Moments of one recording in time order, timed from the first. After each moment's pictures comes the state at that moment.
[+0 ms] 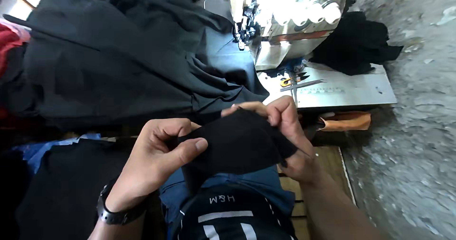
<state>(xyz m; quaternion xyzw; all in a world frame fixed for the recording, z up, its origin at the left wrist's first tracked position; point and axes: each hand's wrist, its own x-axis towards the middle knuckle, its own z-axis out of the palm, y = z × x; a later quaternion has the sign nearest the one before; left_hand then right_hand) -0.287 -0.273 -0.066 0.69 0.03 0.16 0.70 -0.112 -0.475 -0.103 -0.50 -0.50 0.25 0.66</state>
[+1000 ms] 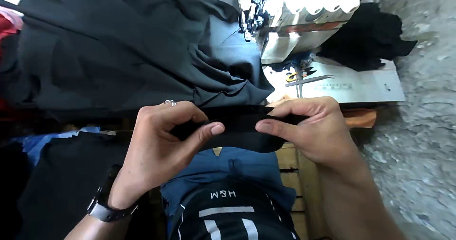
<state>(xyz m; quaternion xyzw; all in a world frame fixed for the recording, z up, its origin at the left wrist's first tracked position) -0.275 -0.269 -0.057 0.87 0.04 0.22 0.44 -0.097 -0.484 -0.080 -0.68 -0.40 0.19 0.59</state>
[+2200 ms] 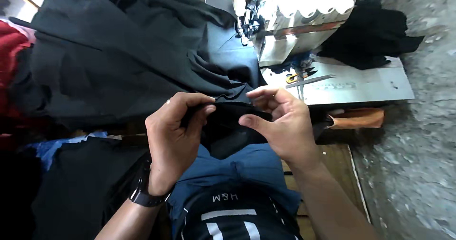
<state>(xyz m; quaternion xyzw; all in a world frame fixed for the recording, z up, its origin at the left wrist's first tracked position) -0.250 -0.291 -0.079 0.83 0.09 0.37 0.41 -0.116 -0.456 -0.104 -0.66 -0.29 0.16 0.67</state>
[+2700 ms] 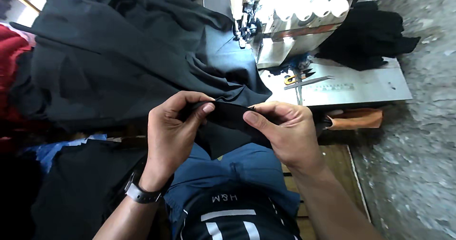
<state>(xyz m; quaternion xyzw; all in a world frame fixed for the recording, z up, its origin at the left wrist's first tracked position) -0.245 -0.284 -0.075 0.79 0.12 0.29 0.53 -0.117 -0.463 -0.102 -0.64 -0.29 0.18 0.69</state>
